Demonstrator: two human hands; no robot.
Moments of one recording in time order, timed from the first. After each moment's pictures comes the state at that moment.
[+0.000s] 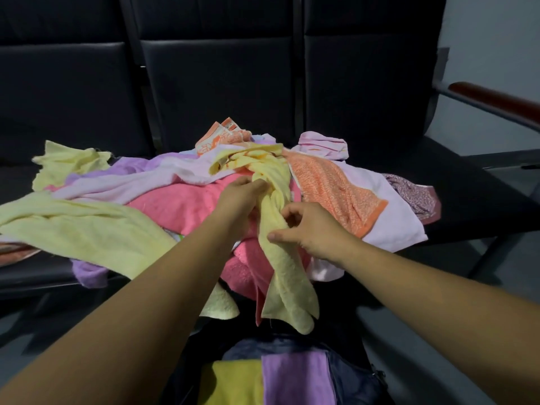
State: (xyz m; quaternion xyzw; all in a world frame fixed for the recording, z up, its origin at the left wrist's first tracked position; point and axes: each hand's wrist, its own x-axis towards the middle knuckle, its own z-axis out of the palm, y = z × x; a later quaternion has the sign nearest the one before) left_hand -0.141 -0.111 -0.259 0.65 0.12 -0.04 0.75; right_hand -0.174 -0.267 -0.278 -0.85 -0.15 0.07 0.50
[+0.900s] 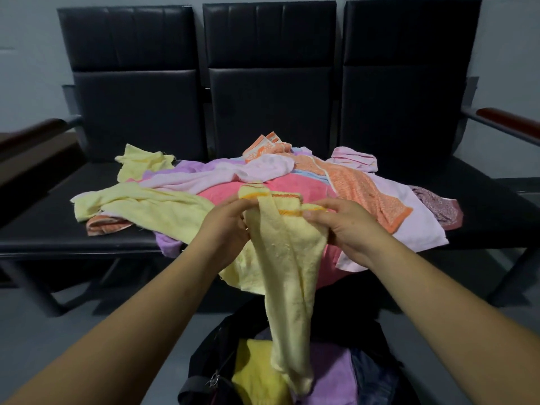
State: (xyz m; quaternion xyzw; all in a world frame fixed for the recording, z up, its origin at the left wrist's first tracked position) left_hand -0.284 -0.018 -0.230 0.58 0.04 0.01 0.82; right_hand -0.255 -0.232 -0.230 -0.68 -0.04 0.12 0.72
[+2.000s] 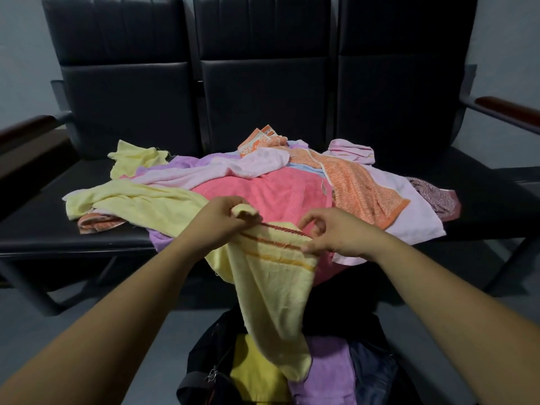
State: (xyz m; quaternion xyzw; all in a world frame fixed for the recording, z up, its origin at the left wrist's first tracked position) left_hand -0.284 0.001 -0.233 0.88 -0.05 0.03 0.48; right_hand -0.241 -0.254 -0.247 -0.86 -0.22 0.19 0.42
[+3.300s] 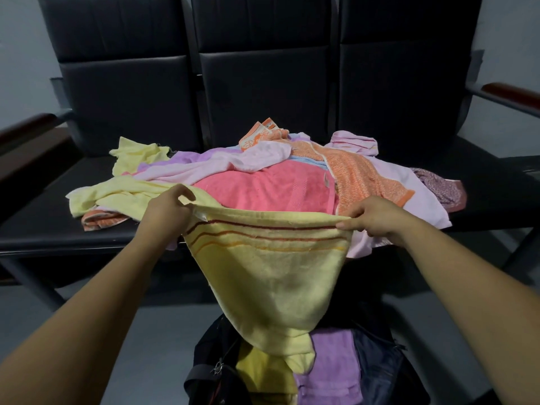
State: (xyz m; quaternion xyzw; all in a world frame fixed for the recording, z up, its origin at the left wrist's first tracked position) left_hand -0.278 0.070 -0.239 0.93 0.16 0.11 0.30; right_hand -0.214 -0.304 -0.256 -0.90 -0.04 0.14 0.41
